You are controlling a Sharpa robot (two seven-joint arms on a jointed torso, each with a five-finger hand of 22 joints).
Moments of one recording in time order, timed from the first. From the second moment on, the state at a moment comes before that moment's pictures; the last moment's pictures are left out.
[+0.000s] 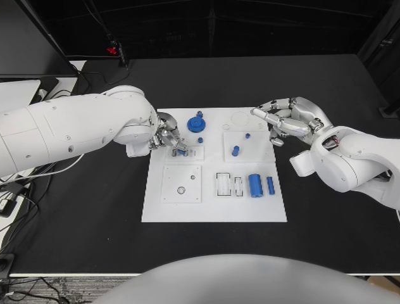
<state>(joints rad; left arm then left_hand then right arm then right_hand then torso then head) 1.41 -0.59 -0.23 1.32 -0.81 0.24 -0.55 1.37 0.12 0.09 0.28 0.59 0.70 0.10 0.71 0.50 1.46 0.04 1.58 1.31 1.47 -0.01 1.57 1.31 0.01 1.46 0.10 1.57 1.31 1.15 -1.04 -0.06 1.74 -0.44 -0.45 0.25 1.37 0.10 -0.19 0.29 0.28 0.75 0.17 0.39 0.15 1.46 0.09 1.57 1.31 1.46 0.03 1.53 1.31 0.11 1.26 0.14 1.07 1.29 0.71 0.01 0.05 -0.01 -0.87</state>
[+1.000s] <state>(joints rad) 1.41 -0.58 -0.23 1.31 -0.81 0.25 -0.55 1.37 0.12 0.08 0.29 0.59 0.70 0.10 0.72 0.50 1.46 0.04 1.57 1.31 1.47 -0.02 1.57 1.31 0.01 1.46 0.10 1.57 1.31 1.15 -1.04 -0.06 1.74 -0.44 -0.45 0.25 1.37 0.10 -0.19 0.29 0.28 0.75 0.18 0.39 0.15 1.46 0.09 1.57 1.31 1.46 0.03 1.53 1.31 0.11 1.26 0.14 1.07 1.29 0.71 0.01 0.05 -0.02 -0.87</state>
